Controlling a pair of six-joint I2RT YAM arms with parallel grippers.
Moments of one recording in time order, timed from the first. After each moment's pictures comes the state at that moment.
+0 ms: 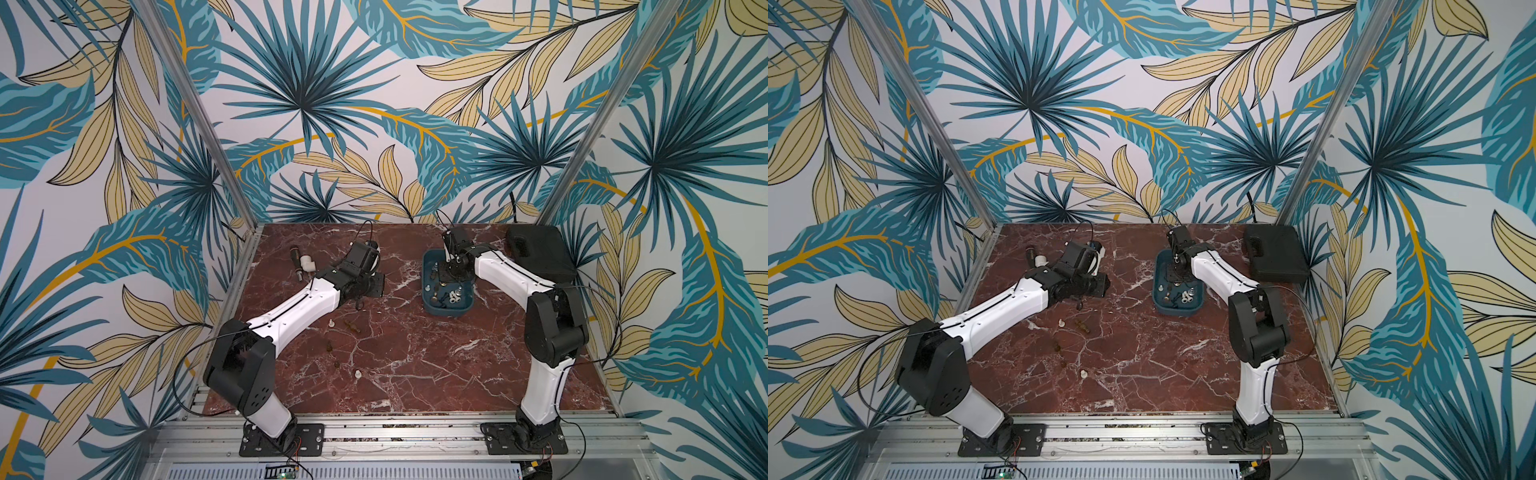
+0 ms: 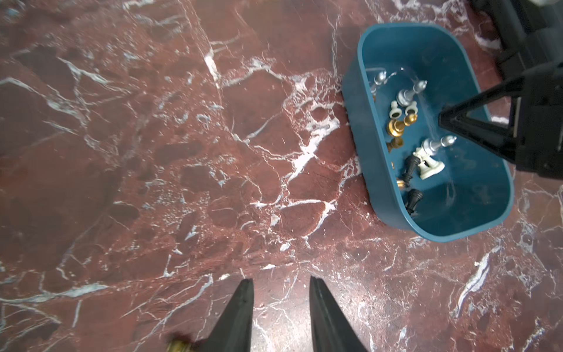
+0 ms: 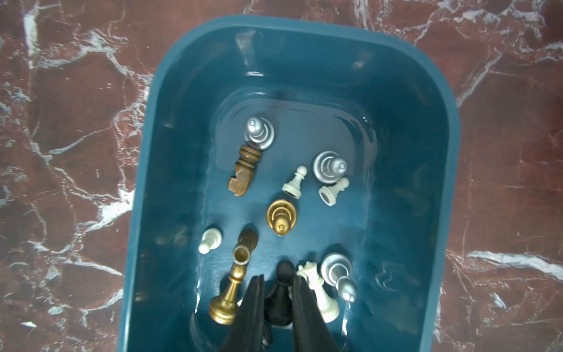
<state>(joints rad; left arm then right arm) -0.53 1.62 1.26 -0.51 0.01 -0.35 0.33 1.95 1.54 -0.70 0.14 0.28</state>
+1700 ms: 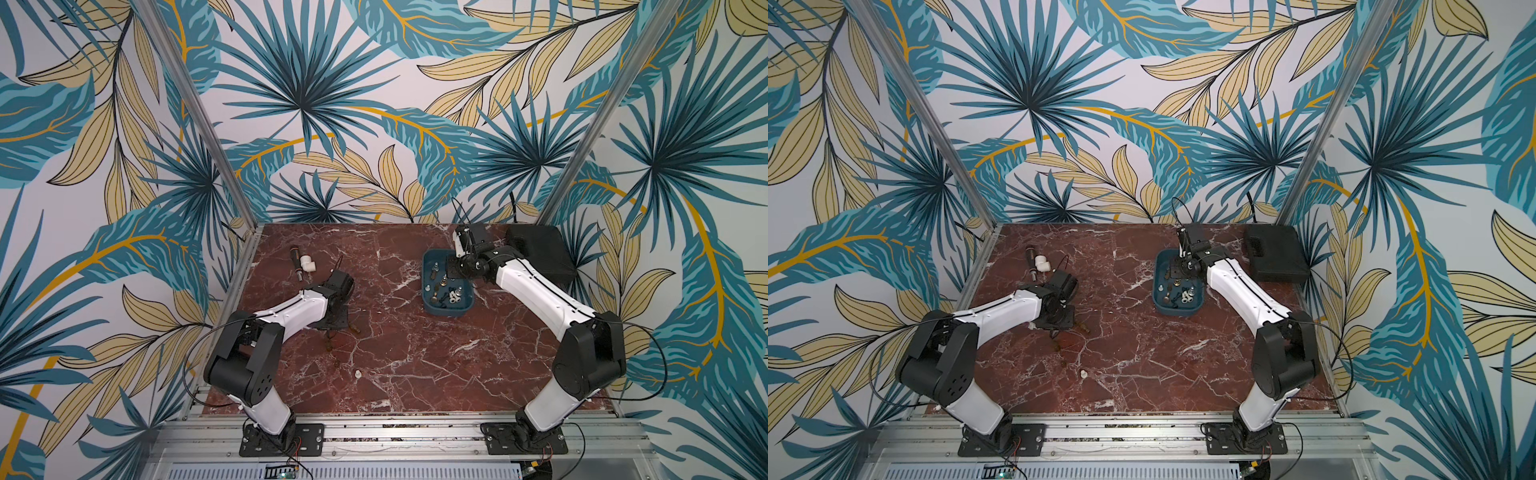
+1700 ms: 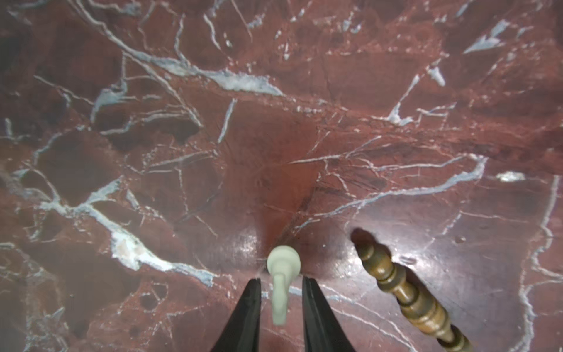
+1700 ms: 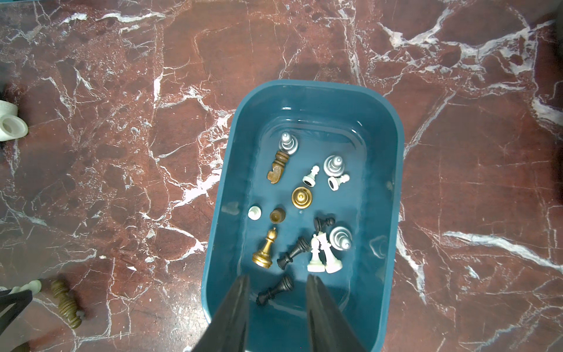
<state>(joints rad) -0.37 1.65 0.97 -0.67 -0.19 -0.44 0.34 1.68 1.43 -0.67 0.07 0.30</state>
